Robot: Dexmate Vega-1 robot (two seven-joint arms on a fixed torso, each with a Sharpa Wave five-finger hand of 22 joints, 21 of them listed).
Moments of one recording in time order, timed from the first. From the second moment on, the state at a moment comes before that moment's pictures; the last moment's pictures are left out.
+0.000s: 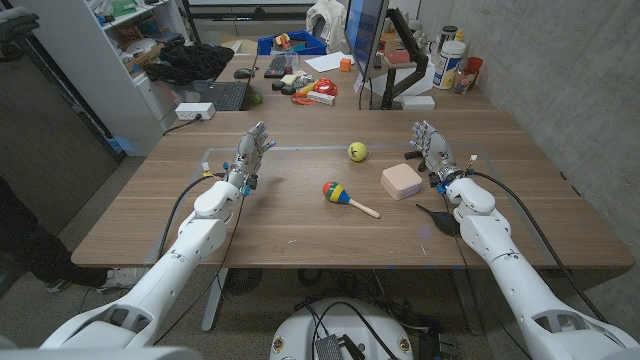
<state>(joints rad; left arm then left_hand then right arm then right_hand) 0.87 0.41 0.23 -1.29 -0.54 -0.25 -0.11 0.03 0.07 0.54 0.18 0.20 -0.17 -0.08 0.19 0.18 -0.17 -0.11 0.18 0.18 -0.17 -0.03 0.21 0.18 -0.17 -0.03 0.78 0.18 -0.89 -0.26 -0.06 -1.33 0.31 0.17 0.20 0.08 0.10 0.41 0.13 0.19 0.10 -0.05 0.19 0.18 0.10 -0.01 0.21 0.18 0.00 -0.02 0.20 0.17 -0.12 -0.04 0.75 0.18</state>
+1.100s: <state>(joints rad) 0.87 0.35 0.15 -1.27 -0.47 -0.22 -0.17 0.03 0.07 0.54 0.18 0.20 -0.17 -0.09 0.19 0.18 -0.17 -0.11 0.19 0.18 -0.17 -0.03 0.21 0.18 -0.17 -0.03 0.78 0.18 -0.89 -0.19 0.02 -1.35 0.06 0.25 0.18 0.14 0.12 0.42 0.07 0.19 0.16 -0.05 0.20 0.18 0.15 0.01 0.22 0.18 0.04 -0.01 0.20 0.17 -0.10 -0.03 0.75 0.18</state>
